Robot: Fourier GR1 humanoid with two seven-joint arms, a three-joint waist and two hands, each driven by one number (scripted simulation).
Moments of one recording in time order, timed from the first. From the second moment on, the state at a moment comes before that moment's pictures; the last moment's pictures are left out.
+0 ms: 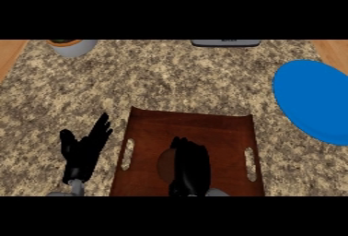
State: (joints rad) left arm 0.01 0.15 -0.13 -1.44 0.16 0.10 0.21; right arm -0.37 -0.05 0.92 -1.41 0.92 -0.22 1.07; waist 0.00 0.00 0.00
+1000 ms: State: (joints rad) left arm 0.03 0.15 -0.11 -1.46 0.16 0.09 0.20; right arm 0.07 -0.65 0.72 -2.13 0.89 -0.70 0.72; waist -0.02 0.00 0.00
